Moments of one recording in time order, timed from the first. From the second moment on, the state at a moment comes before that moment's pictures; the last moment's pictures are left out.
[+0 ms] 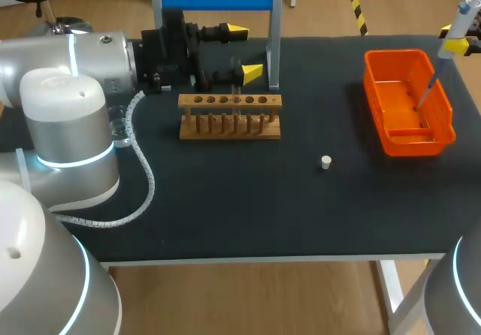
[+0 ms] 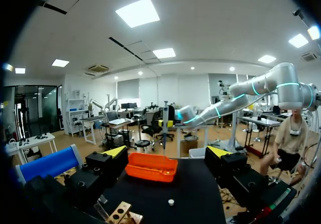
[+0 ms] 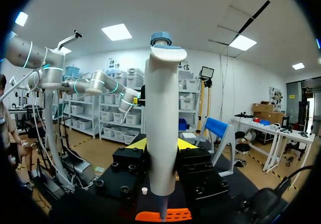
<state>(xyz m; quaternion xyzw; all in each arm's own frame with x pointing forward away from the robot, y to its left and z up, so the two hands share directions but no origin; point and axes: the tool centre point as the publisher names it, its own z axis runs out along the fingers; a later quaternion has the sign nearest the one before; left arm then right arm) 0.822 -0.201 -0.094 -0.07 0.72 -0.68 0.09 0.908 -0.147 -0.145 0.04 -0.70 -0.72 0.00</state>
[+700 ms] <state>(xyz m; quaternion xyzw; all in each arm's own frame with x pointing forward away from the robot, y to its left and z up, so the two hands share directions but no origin) 0.832 -0.279 -0.069 -0.07 0.75 -0.65 0.09 0.908 -0.147 -0.145 0.04 -0.70 -0.72 0.00</state>
